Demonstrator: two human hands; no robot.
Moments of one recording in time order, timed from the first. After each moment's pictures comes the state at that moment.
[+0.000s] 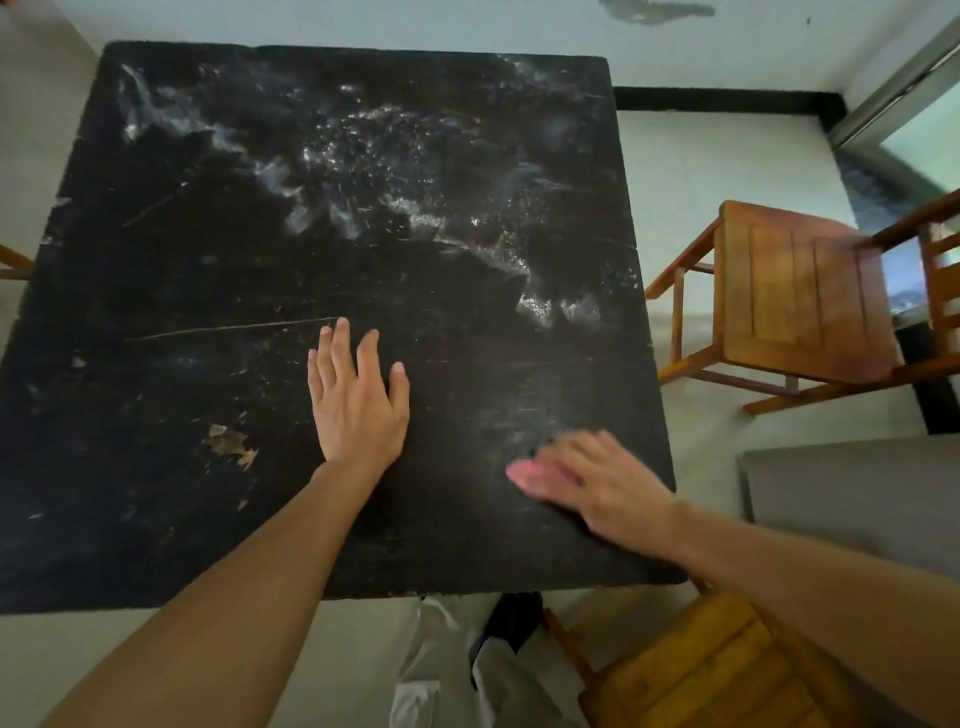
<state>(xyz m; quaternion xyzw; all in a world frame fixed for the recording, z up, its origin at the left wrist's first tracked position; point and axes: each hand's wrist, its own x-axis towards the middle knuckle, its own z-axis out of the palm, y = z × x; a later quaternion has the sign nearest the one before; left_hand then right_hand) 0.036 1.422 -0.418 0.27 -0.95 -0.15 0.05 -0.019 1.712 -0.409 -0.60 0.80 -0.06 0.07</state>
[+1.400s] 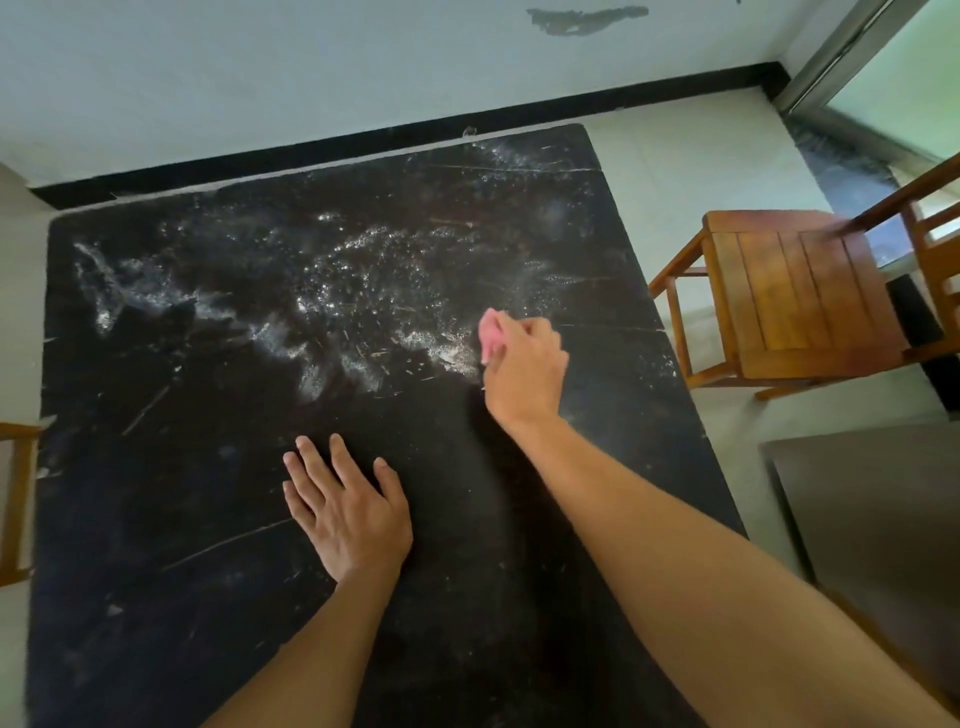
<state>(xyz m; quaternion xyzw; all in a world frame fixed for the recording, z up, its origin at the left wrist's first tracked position) -0.025 1.334 -0.432 0.37 -0.92 -0.15 -0.02 -0.179 1.459 -0.384 0.00 0.97 -0.24 0.05</state>
